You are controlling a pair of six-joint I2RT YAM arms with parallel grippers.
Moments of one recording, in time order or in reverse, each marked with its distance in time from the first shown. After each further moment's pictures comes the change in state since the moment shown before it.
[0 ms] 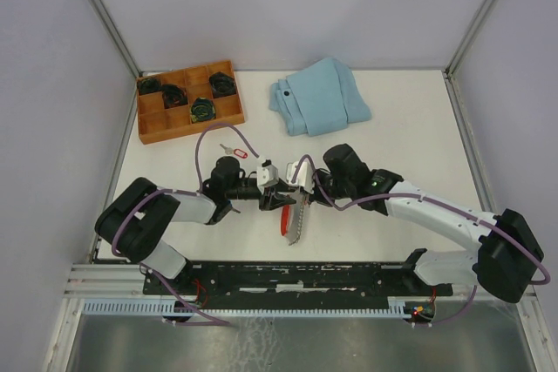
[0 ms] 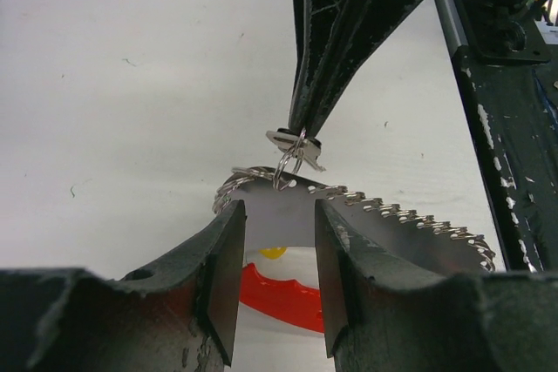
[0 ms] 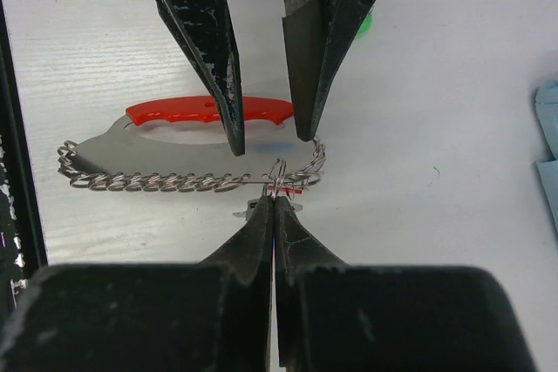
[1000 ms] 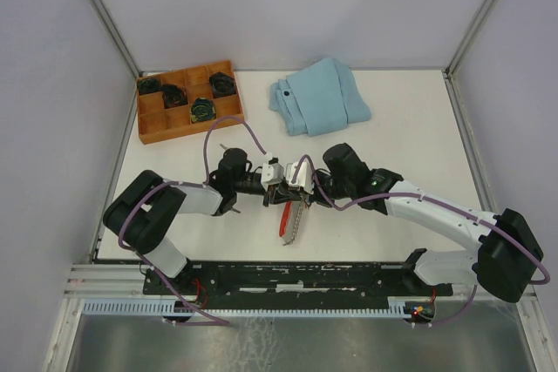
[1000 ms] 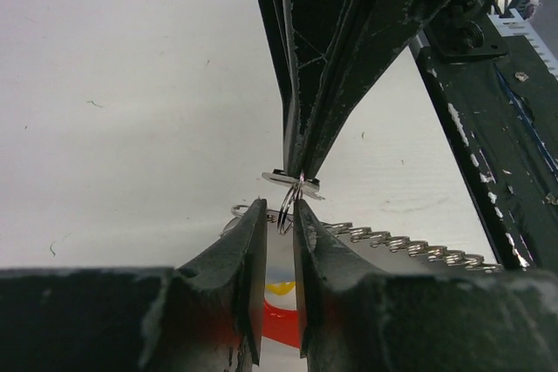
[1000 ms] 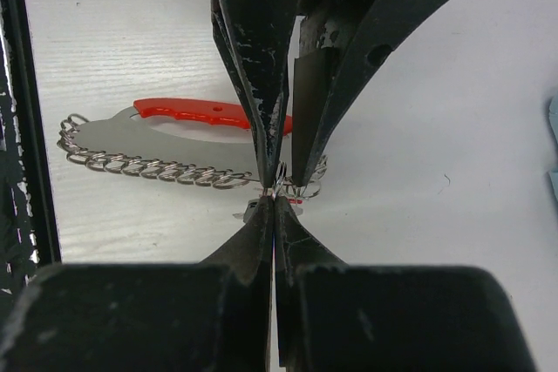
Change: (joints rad) left arm -0.007 0.066 0.106 -0.052 0.143 0.066; right arm 0.000 0.005 0.011 -0.013 -0.036 0.000
